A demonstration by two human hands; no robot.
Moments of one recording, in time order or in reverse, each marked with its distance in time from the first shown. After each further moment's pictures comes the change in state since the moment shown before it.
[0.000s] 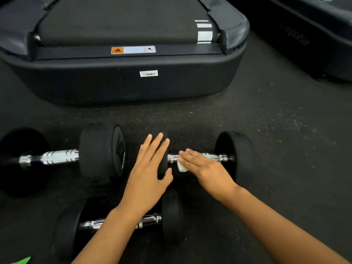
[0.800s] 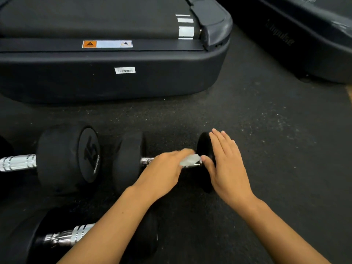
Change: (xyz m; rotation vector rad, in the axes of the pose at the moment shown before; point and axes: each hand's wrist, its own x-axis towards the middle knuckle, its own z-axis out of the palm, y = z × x) left_hand 0.055 0.040 0.056 -0.030 -0.352 0.109; right_hand -0.033 0.031 -0.050 -0.010 0.126 0.558
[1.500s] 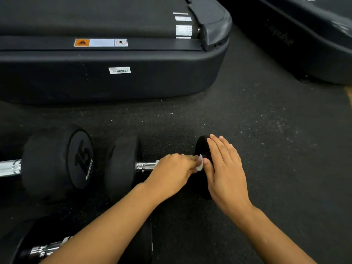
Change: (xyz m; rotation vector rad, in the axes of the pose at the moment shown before) left_hand 0.031 0.000 0.020 0.094 -0.020 0.146; right_hand 0.003 -0.001 0.006 -0.087 0.127 -0.044
